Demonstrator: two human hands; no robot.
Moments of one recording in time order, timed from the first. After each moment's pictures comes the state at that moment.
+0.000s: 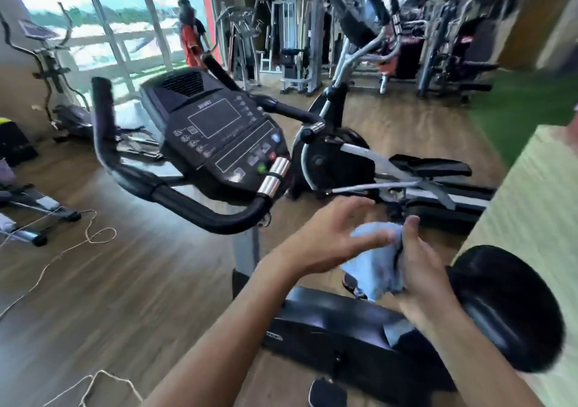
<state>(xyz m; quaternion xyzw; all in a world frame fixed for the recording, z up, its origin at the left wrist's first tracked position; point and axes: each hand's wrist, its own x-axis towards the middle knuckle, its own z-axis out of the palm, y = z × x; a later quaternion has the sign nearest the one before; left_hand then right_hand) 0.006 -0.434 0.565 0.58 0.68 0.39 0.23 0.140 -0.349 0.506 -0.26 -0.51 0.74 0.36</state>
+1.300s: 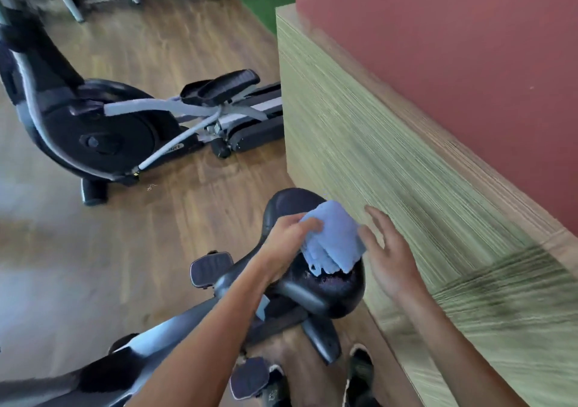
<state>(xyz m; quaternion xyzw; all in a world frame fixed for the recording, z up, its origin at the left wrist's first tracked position) 0.212 -0.082 0.385 0.47 0.59 0.26 0.61 0.395 -0.131 0.378 -0.66 -0.50 0.39 0.40</state>
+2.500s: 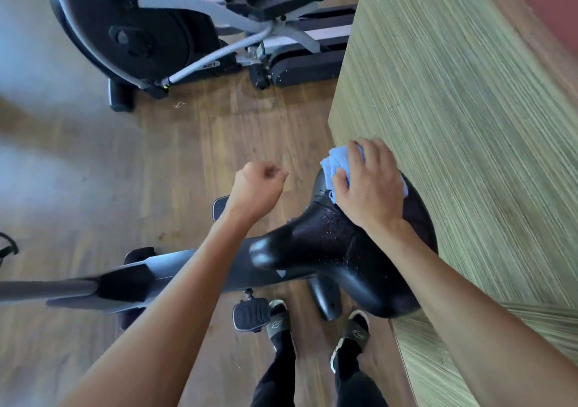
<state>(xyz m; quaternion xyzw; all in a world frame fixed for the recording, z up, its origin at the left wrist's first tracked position) 0.080 -0.040 0.323 0.45 0.76 0.26 0.38 0.280 -0.002 0.289 -0.59 -0.80 -0.03 0.15</state>
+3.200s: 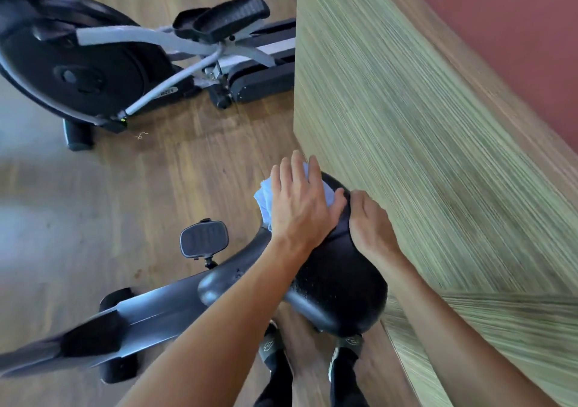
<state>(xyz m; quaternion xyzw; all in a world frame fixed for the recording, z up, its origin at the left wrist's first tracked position) 0.235 -0.003 0.299 0.72 0.68 0.11 0.05 0.368 -0.023 0.289 -0.74 -0.51 0.39 0.20</state>
